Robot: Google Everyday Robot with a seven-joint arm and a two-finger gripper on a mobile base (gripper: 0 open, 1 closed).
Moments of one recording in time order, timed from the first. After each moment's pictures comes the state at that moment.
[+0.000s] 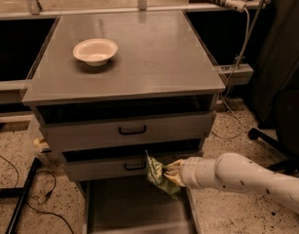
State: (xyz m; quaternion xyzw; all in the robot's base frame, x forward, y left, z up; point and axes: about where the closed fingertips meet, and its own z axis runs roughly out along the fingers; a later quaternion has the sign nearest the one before) arm 0.502 -0.078 0.551 -0.51 0.76 0.16 0.38
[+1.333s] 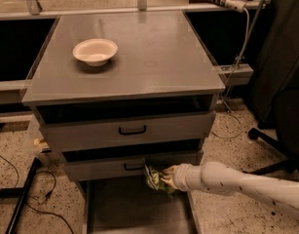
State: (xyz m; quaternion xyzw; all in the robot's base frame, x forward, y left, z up) arm 0.546 -0.074 0.434 -0.53 0.75 0.14 0.38
